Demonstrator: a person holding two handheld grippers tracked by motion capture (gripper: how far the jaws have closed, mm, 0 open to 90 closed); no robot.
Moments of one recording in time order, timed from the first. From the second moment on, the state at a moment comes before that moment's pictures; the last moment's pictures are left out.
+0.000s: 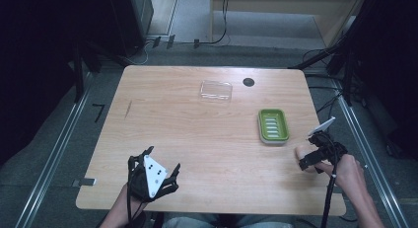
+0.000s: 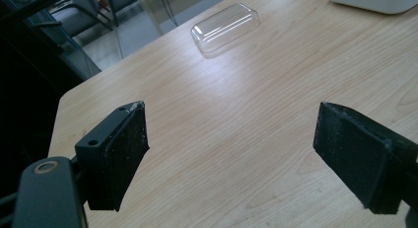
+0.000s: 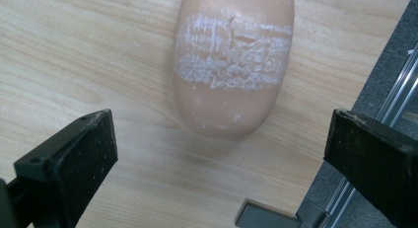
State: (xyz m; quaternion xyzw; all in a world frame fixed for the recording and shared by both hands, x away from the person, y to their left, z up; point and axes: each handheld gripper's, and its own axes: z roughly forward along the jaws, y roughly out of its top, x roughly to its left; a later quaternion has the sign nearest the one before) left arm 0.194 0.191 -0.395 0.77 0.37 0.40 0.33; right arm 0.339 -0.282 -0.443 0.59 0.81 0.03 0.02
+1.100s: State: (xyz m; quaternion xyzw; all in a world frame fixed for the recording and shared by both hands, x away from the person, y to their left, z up) left arm 0.194 0.190 -0.396 0.77 0.37 0.40 0.33; right arm 0.376 -0.290 -0.455 0.61 0.79 0.03 0.00
